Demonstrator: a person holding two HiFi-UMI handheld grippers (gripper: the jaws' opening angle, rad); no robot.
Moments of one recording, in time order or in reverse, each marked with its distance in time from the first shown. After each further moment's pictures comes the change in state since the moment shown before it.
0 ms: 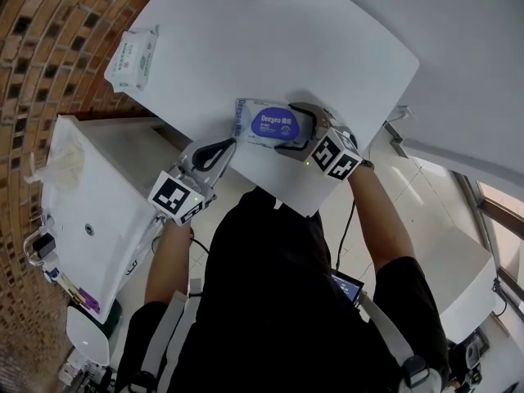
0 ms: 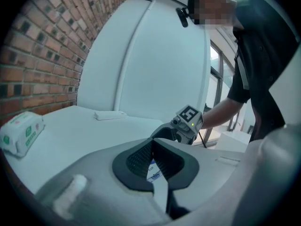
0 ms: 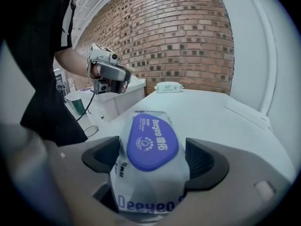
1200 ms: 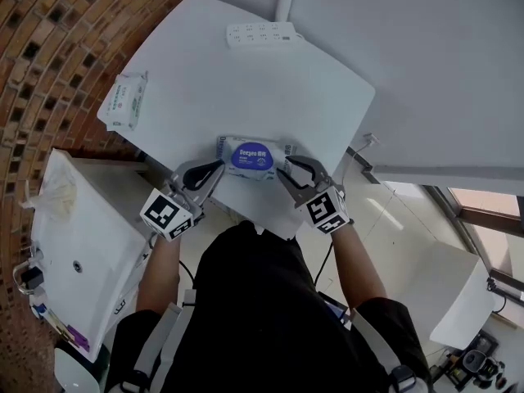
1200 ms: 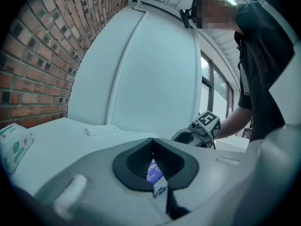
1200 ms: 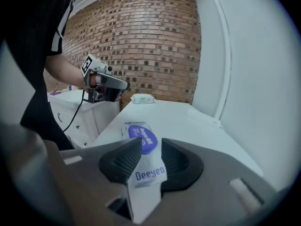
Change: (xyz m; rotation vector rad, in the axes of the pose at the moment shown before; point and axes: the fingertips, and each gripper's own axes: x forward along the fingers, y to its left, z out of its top) left arm 0.008 -0.010 0.045 0.042 -0.142 -0.089; right arm -0.095 0.002 0.018 0.085 -0.098 -0.409
